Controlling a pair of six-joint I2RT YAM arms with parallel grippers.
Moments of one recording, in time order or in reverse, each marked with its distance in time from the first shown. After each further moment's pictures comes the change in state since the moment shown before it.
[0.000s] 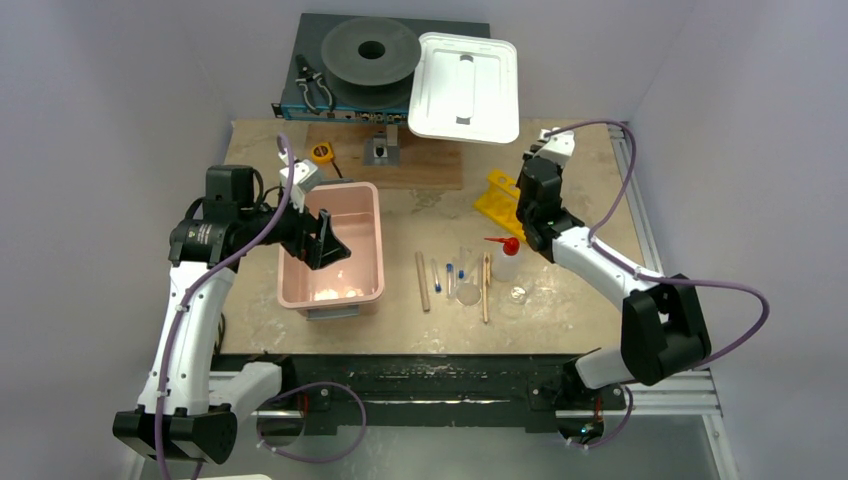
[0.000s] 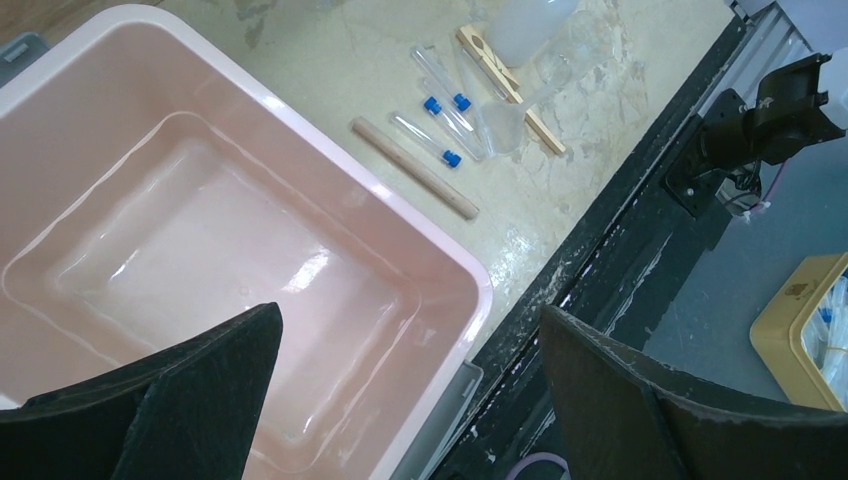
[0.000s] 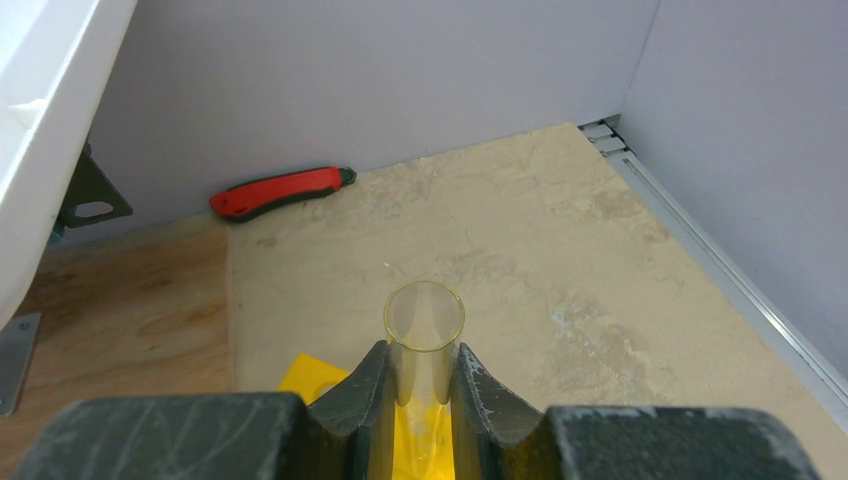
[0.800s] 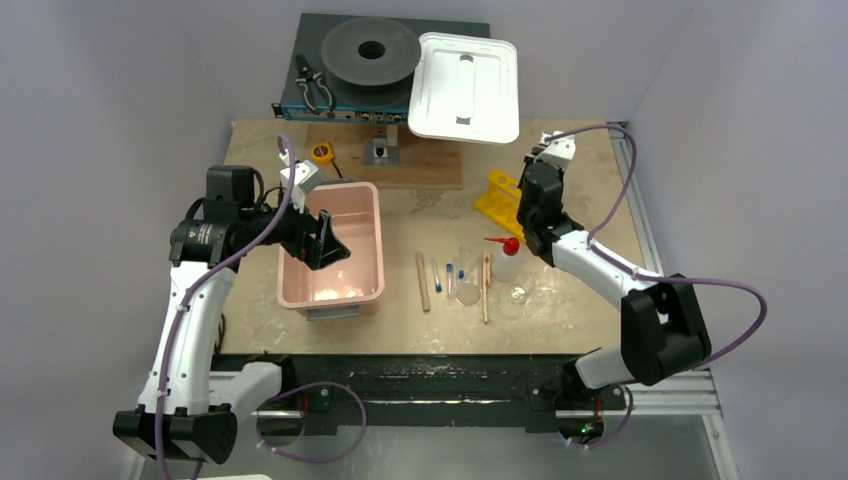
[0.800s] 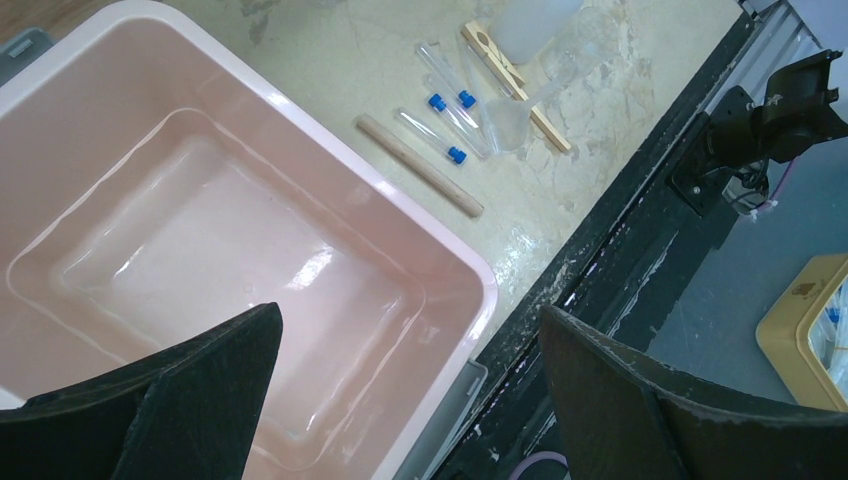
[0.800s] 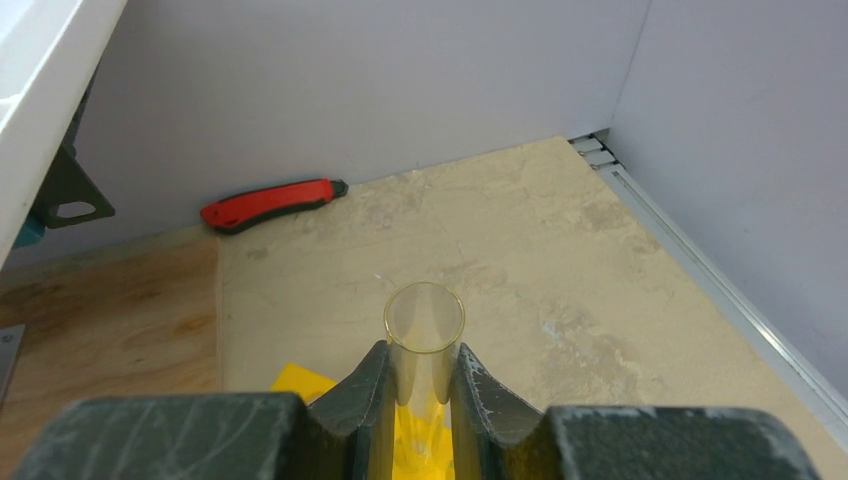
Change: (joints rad) left arm 0.000 0.000 -0.005 0.000 -0.008 0.011; right arm -0.005 -0.002 -0.042 0.093 0.015 -0.045
